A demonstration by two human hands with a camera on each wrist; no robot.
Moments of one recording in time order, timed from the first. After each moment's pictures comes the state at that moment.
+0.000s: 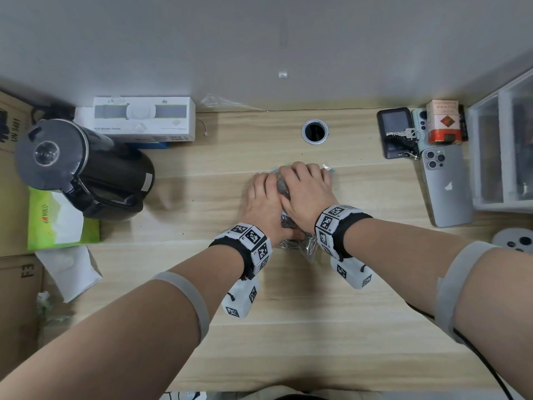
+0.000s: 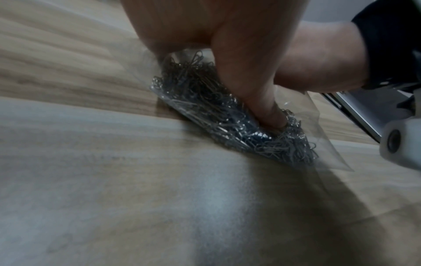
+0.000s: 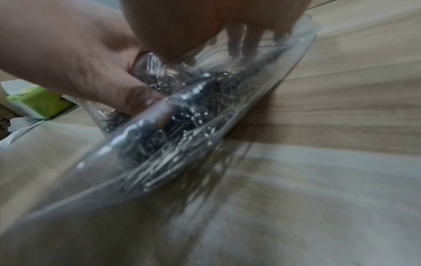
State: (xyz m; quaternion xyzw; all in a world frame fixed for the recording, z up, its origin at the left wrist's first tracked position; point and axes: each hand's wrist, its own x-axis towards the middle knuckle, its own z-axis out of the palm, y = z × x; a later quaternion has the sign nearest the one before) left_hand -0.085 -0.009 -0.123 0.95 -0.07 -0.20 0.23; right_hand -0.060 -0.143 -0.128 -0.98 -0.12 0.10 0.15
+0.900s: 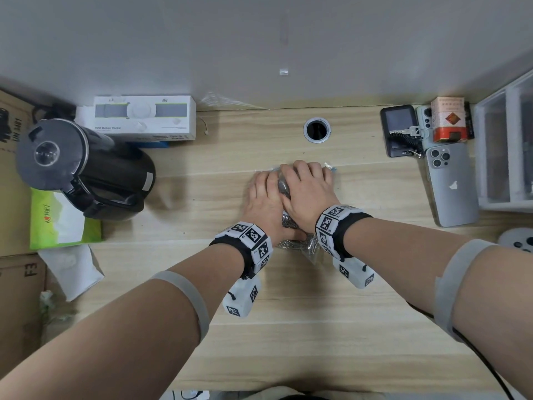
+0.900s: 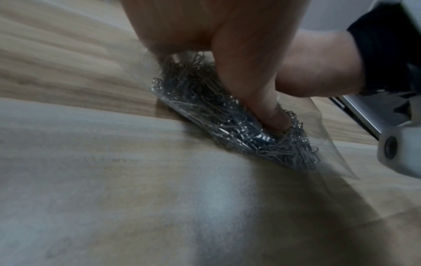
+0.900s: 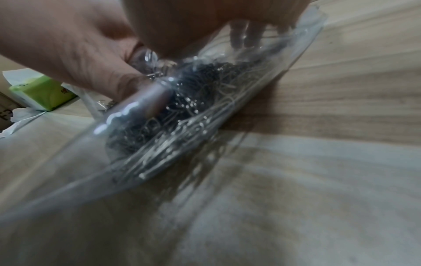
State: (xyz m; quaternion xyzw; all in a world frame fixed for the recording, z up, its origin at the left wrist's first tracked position) left_hand -0.084 -0.008 -0.124 0.95 -0.07 -0.21 0.22; right_hand -0.059 -0.142 -0.131 -0.98 -0.12 0.10 0.14
